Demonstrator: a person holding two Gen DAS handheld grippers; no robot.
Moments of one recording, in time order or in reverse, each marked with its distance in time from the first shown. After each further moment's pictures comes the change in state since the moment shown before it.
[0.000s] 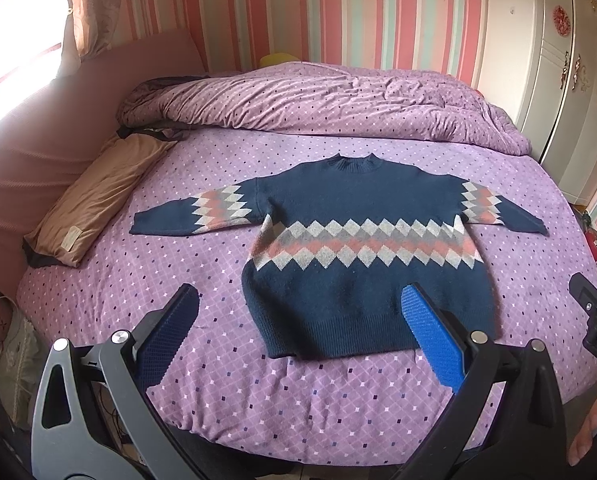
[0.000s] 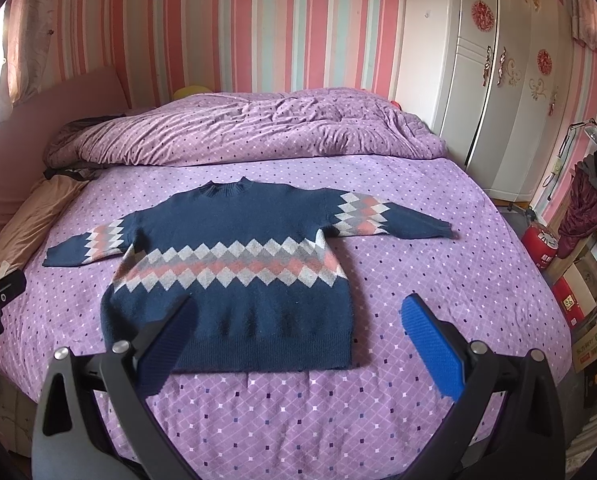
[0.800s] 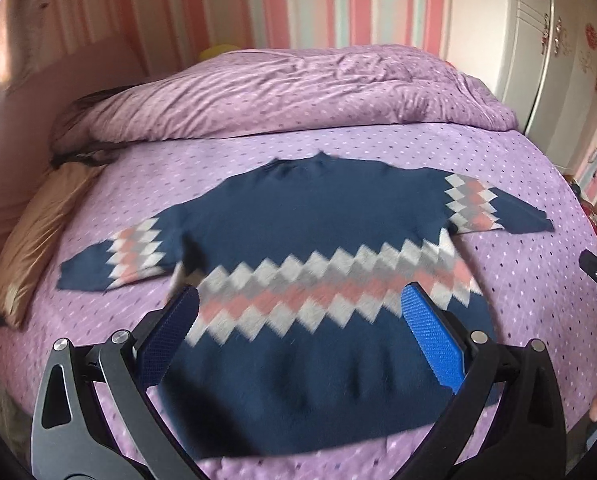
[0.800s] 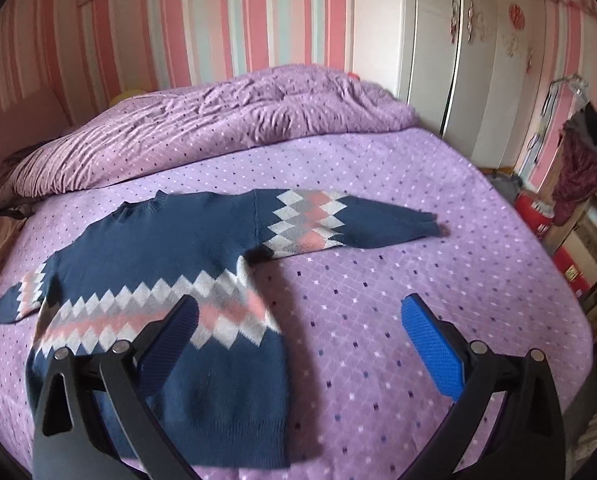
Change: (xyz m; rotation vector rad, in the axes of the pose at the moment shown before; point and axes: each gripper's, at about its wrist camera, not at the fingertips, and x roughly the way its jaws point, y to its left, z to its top) left arm 0.180 -0.125 0.084 0.134 0.035 -0.093; right arm 0.215 -0.122 0.049 0.151 0.061 -0.072
